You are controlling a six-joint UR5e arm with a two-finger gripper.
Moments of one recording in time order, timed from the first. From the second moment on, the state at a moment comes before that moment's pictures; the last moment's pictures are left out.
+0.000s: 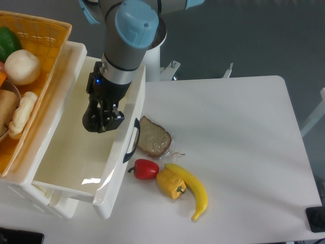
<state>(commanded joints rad) 2.30 -1.71 -1.61 -1.35 1.13 1.41</state>
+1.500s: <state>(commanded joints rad) 2.64 -1.69 -1.55 -1.19 1.08 1.15</state>
